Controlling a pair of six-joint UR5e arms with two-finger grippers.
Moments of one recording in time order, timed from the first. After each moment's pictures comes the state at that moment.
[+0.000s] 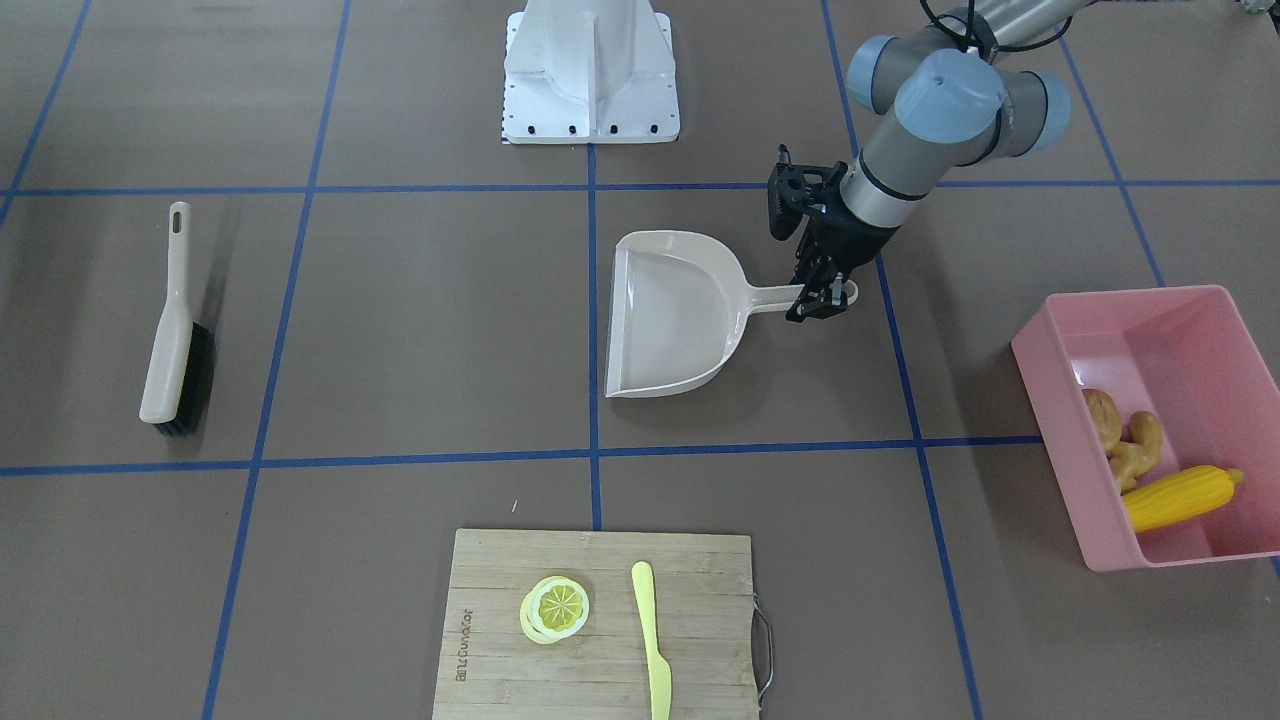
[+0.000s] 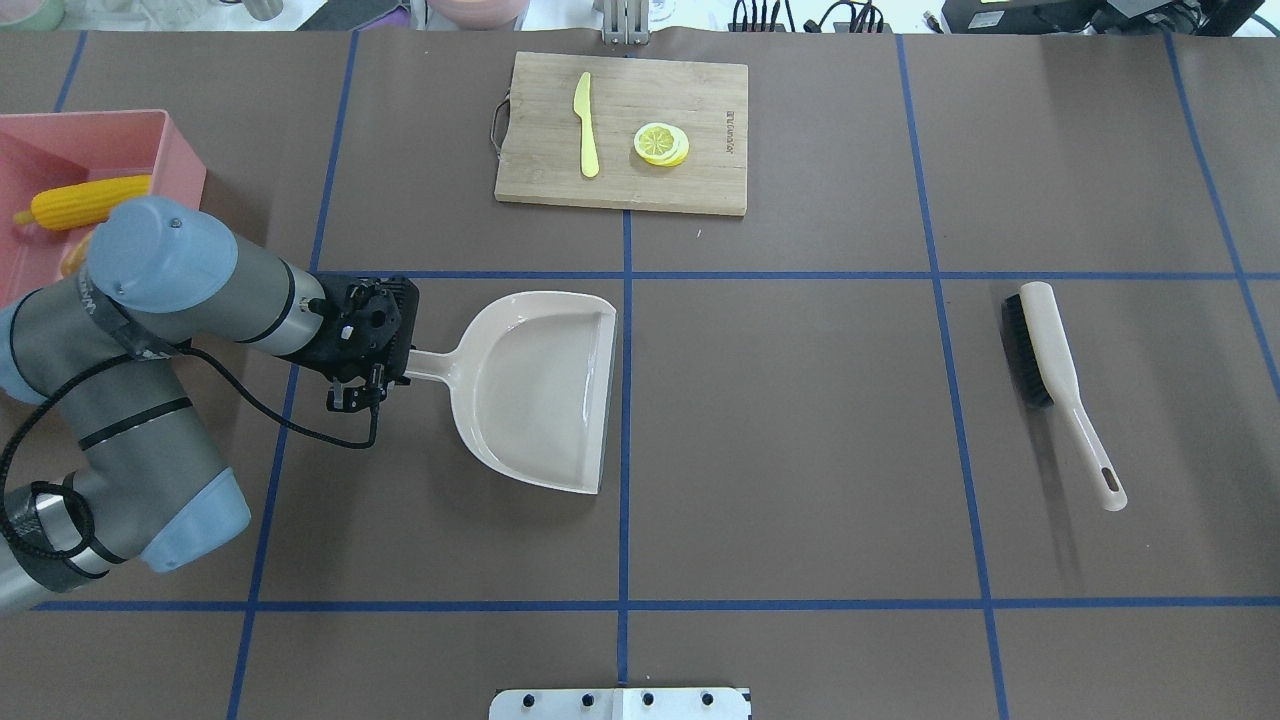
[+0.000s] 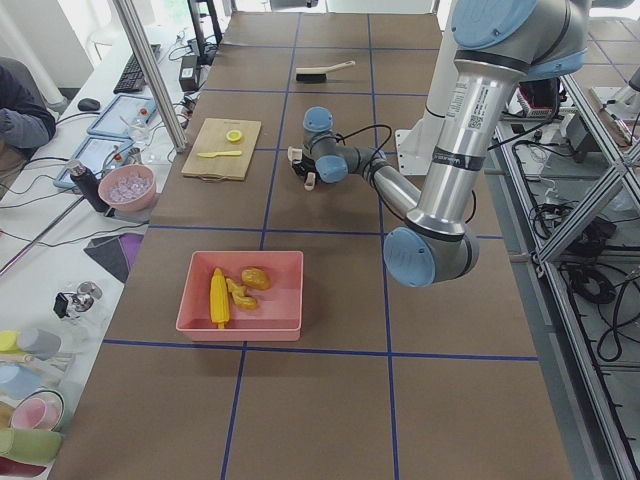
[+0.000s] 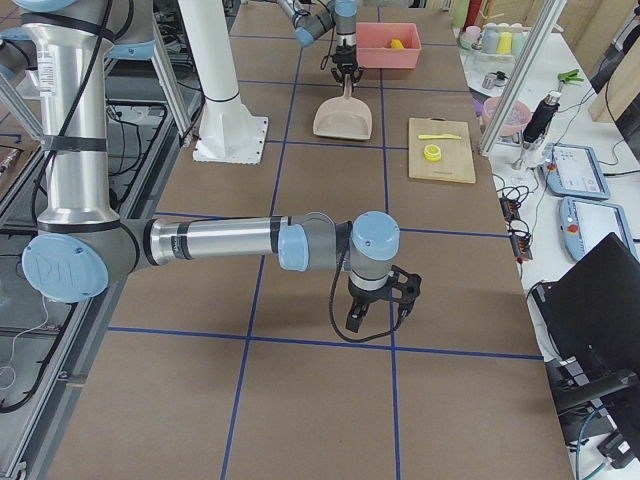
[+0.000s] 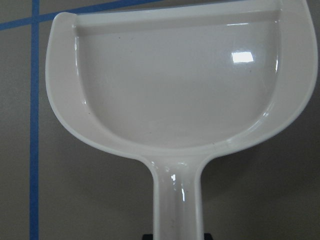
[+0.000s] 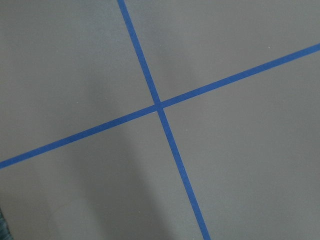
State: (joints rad) left arm -0.66 -1.90 -1.79 -1.99 -2.01 0.50; right arm 1.56 -1.59 1.70 -1.61 2.36 0.41
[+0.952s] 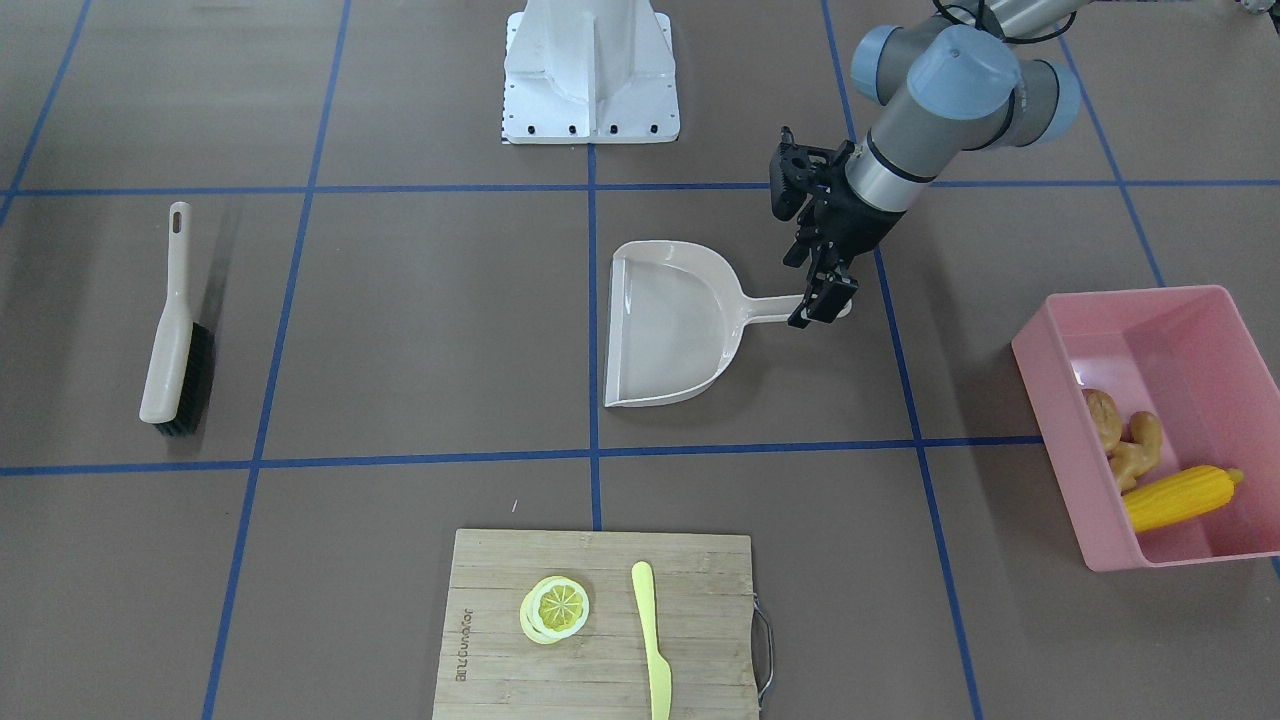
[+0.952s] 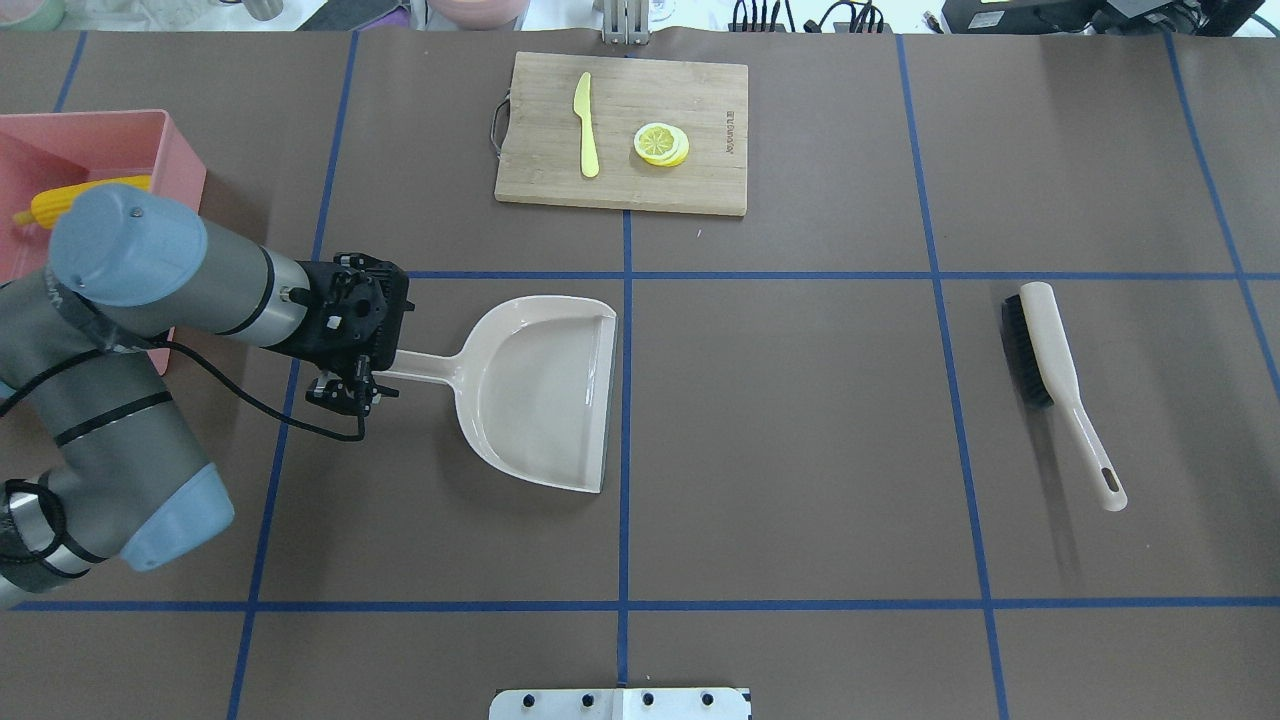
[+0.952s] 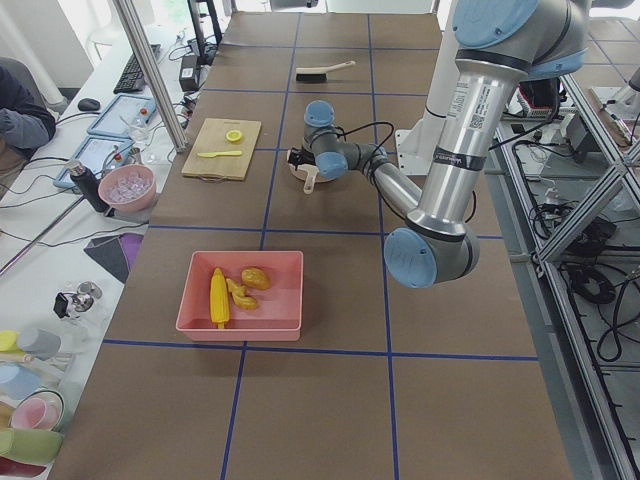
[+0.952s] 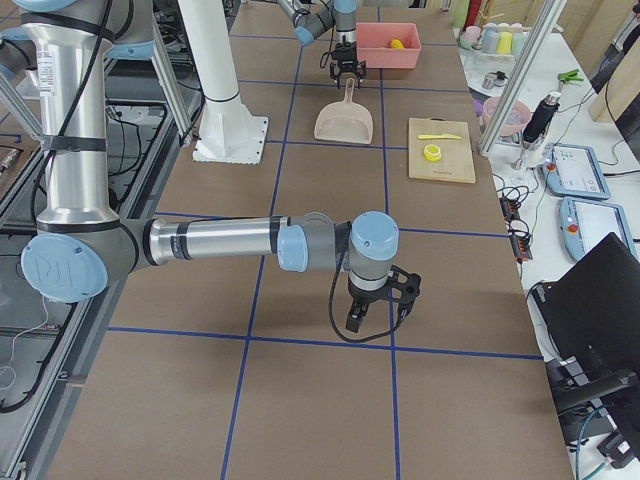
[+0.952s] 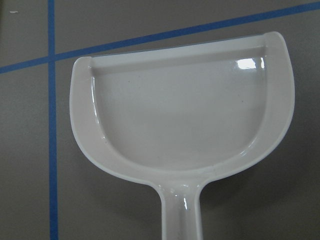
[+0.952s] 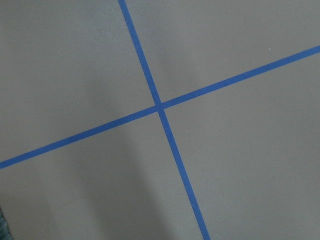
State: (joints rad) left arm -0.70 -1.86 -1.85 -2.03 -2.01 0.50; right arm 1.56 -1.59 1.70 -1.60 2.36 0.41
